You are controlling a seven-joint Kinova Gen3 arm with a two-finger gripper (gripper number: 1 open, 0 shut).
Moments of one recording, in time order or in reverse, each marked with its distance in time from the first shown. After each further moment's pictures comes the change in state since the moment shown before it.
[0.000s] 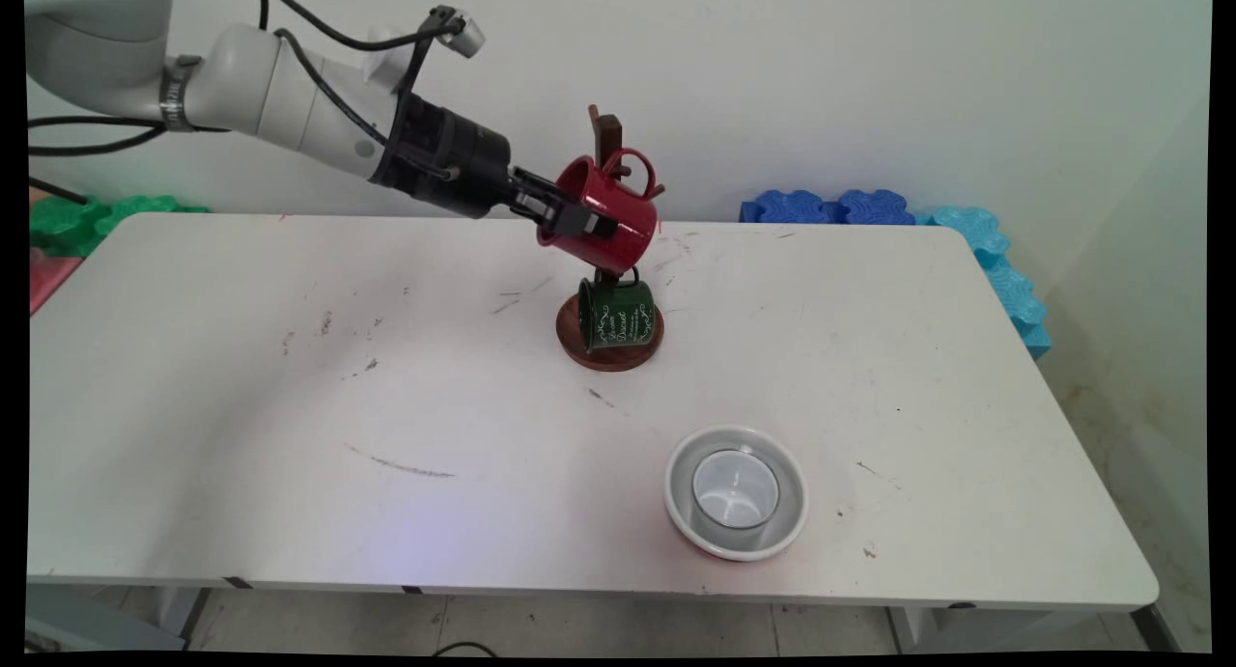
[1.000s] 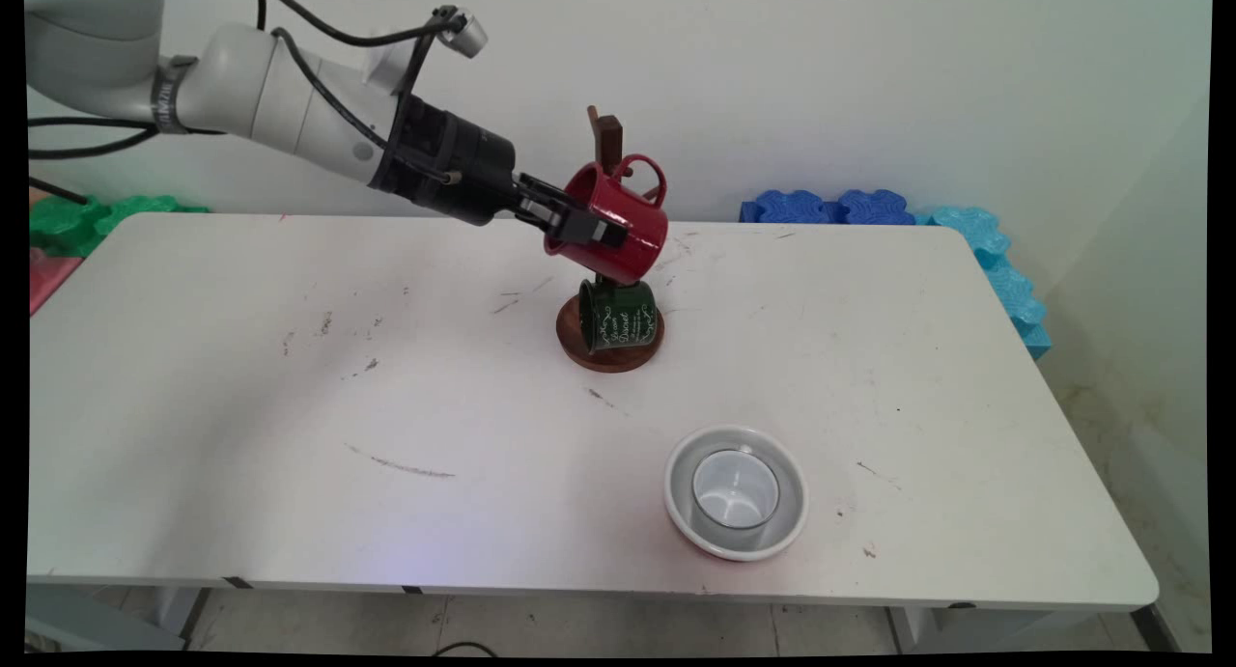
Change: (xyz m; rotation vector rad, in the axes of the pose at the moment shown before) arm 0.001 0.016 -0.001 -0.033 -0.002 -0.012
